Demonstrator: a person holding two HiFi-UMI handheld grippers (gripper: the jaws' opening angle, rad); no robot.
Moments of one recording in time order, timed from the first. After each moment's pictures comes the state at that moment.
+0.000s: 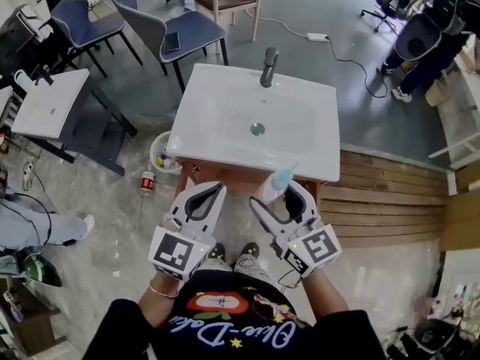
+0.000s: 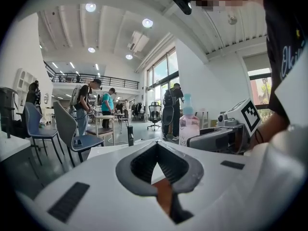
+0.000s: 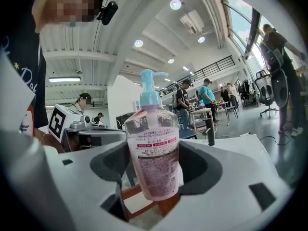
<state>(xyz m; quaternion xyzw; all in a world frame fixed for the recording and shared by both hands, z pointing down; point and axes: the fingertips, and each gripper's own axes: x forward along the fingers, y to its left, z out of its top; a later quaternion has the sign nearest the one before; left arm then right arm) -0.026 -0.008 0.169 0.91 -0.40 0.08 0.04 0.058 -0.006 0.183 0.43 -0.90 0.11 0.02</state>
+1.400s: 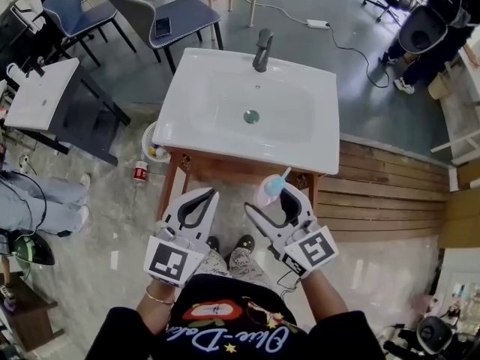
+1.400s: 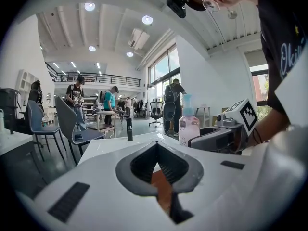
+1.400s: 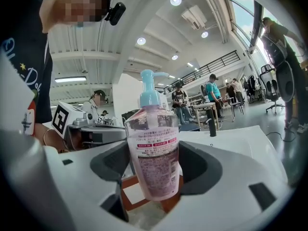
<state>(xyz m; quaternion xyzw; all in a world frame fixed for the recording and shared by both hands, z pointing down) -0.009 0.006 0.213 0.91 -0.41 0.10 0.05 0.076 0.005 0.232 0.39 -0.91 0.11 0.03</state>
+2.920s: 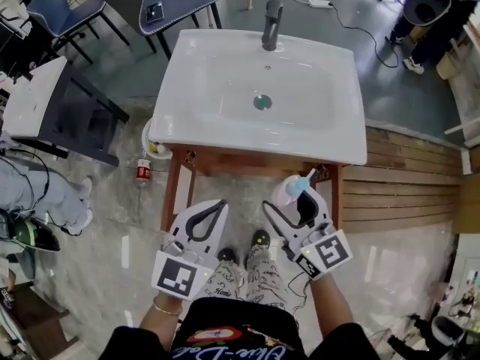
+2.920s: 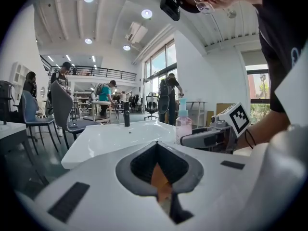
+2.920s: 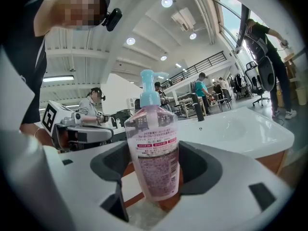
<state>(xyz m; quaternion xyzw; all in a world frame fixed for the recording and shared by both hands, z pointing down) -0.022 0.010 0.294 0.92 -0.38 0.12 0.06 0.083 -0.006 0.321 0.45 -0.88 0.14 0.01</state>
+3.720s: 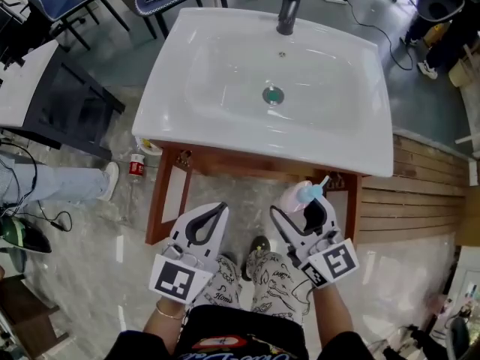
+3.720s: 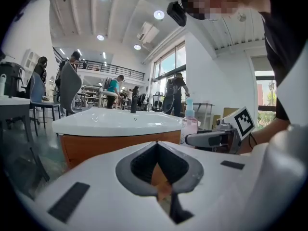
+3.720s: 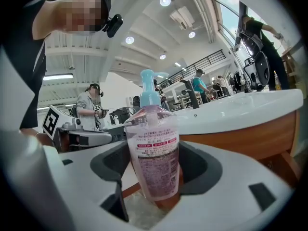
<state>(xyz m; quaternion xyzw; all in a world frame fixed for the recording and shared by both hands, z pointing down) -0.025 -0.016 0.387 0.90 -0.41 0.10 0.11 0.095 -0.030 0.402 0.45 -0.88 0.15 0.01</state>
